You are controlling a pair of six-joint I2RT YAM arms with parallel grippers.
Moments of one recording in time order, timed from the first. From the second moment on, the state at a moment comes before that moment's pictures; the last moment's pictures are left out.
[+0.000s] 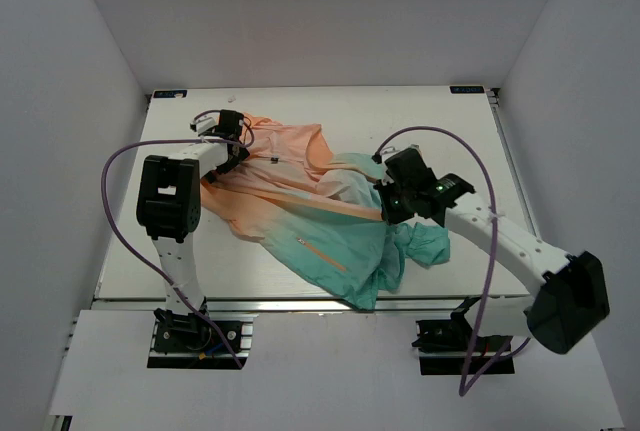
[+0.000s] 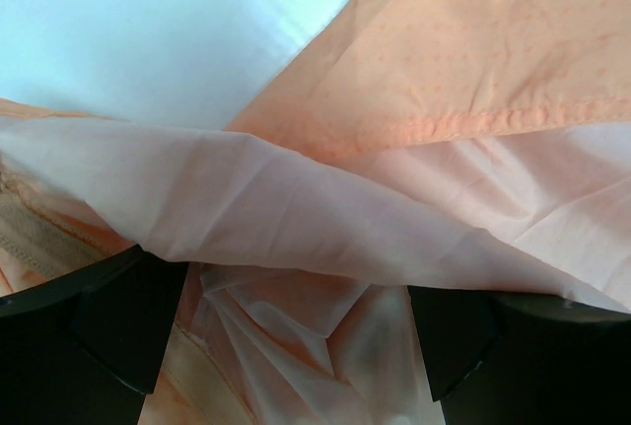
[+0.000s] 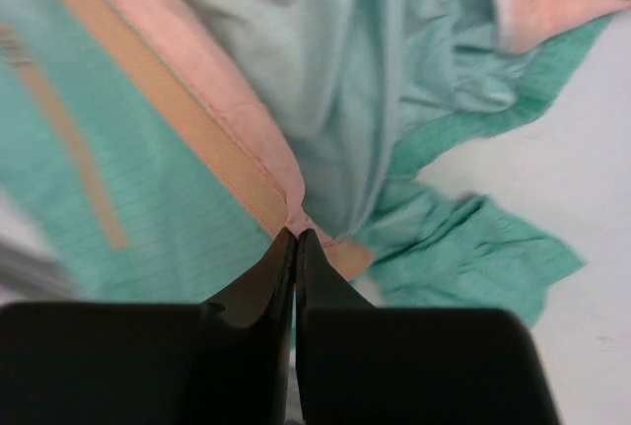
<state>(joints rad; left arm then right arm) -0.15 2.04 1.39 -0.42 -0.52 -0.78 0.64 1.32 1.00 -0.68 0.07 0.13</state>
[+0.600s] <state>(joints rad) -0.14 2.04 1.39 -0.30 -0.42 -0.70 0.37 1.29 0.95 -0.77 -0.07 0.50</state>
